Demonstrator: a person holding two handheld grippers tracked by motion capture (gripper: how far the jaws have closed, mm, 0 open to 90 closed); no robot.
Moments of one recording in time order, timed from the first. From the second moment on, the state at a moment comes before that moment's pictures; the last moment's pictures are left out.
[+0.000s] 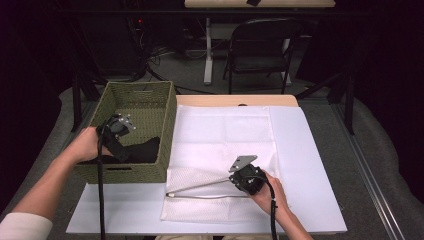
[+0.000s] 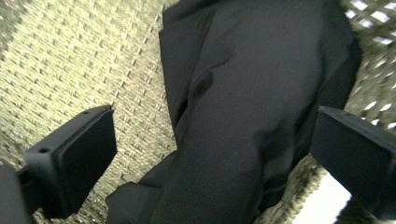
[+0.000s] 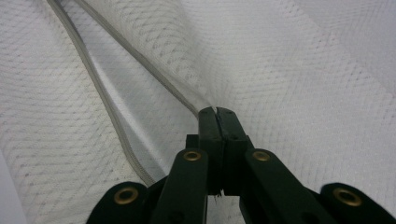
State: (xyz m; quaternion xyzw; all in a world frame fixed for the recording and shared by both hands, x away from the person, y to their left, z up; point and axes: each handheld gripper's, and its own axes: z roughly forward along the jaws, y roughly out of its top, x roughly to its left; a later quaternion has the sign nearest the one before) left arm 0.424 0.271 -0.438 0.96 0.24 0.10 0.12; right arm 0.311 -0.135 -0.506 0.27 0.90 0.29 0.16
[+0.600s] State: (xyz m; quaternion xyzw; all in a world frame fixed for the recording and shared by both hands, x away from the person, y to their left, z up) left arm 0.439 0.277 -0.469 0.97 0.22 0.04 0.10; right arm 0.313 -0.134 -0.509 0.27 0.90 0.29 0.15
